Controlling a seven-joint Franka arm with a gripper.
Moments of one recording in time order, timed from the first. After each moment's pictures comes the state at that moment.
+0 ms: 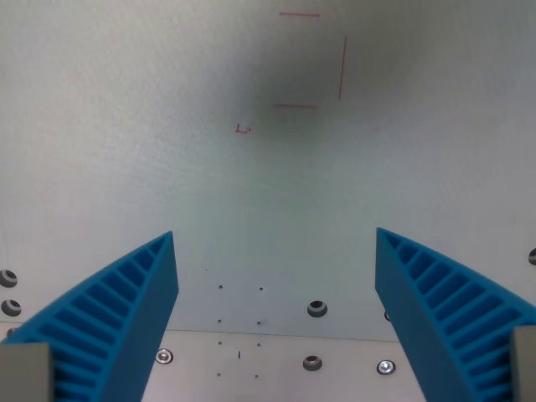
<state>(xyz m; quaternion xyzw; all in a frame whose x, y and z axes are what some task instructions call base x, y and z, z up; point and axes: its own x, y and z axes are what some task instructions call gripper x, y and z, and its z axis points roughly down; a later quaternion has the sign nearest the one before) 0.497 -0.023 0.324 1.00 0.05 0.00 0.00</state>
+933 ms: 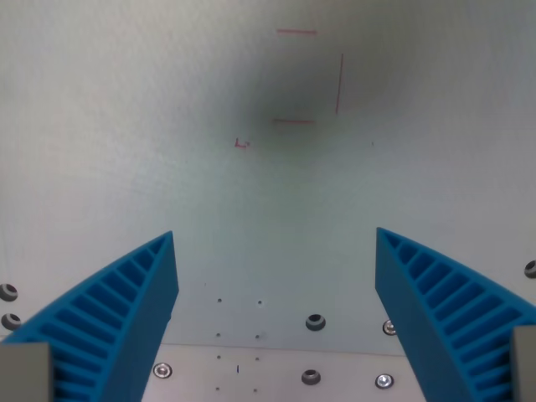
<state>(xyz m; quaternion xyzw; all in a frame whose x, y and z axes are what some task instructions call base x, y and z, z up) 0.503 -0.023 0.326 1.00 0.05 0.01 0.00</state>
